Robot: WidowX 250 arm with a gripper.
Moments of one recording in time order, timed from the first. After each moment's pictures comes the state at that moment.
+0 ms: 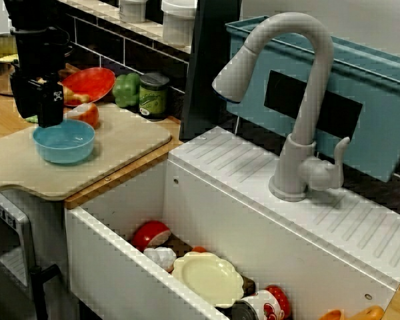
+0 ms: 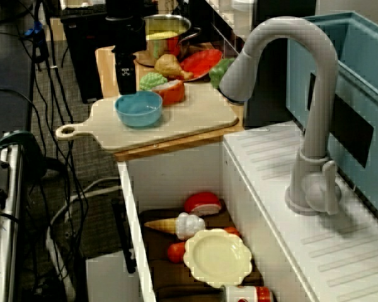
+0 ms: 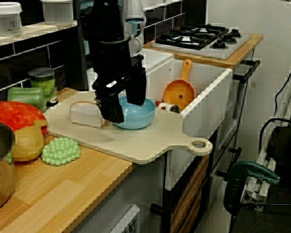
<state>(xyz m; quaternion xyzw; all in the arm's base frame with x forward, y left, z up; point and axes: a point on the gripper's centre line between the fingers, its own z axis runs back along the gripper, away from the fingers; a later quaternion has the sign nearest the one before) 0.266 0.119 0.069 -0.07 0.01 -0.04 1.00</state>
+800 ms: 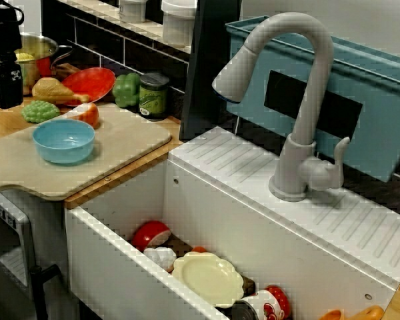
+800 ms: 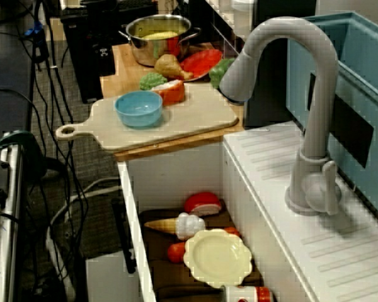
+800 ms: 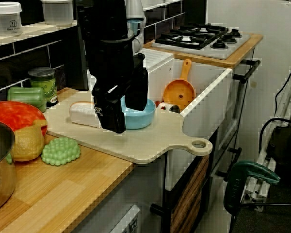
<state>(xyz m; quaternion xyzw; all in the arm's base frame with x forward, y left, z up) 0.237 0.162 0.085 -0.08 -0.01 0.01 1.00</state>
